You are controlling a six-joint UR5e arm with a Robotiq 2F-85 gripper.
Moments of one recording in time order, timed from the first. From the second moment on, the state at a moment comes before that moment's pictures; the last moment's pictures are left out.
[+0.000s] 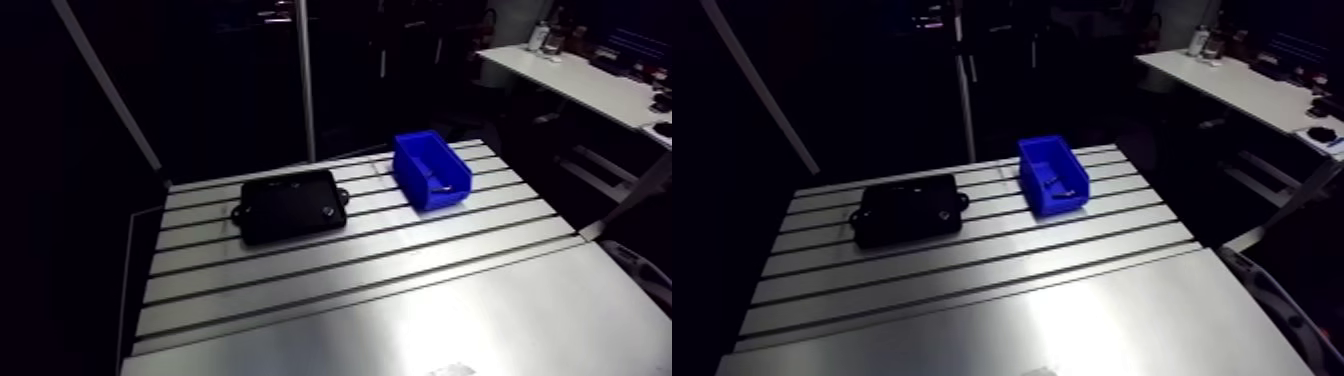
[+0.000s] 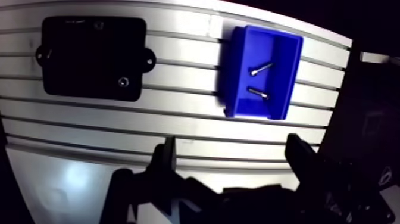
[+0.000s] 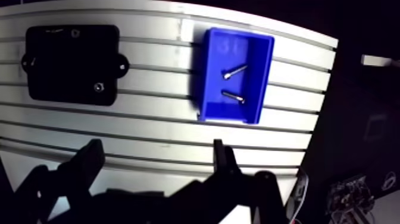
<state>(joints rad) -0.26 -1.25 1.39 -1.68 -1.67 -1.97</state>
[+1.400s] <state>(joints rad) -0.13 -1.34 1.33 -1.54 -1.58 -1.64</state>
